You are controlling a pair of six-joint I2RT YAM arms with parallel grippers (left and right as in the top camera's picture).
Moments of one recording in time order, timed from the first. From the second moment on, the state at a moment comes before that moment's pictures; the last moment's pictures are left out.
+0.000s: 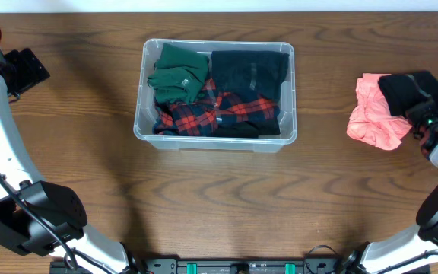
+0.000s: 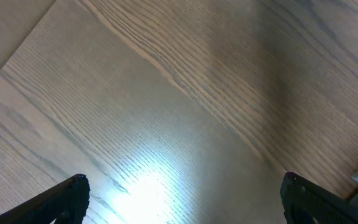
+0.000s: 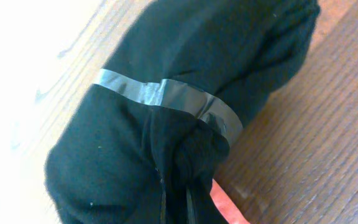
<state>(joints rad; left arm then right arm) 0.46 1.84 1.99 -1.26 -0.14 -0.20 -0.59 1.83 0.93 0.17 -0.28 0.56</state>
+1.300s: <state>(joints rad) 0.46 1.84 1.99 -1.26 -0.14 -0.20 0.38 1.30 1.11 -0.05 -0.49 0.51</state>
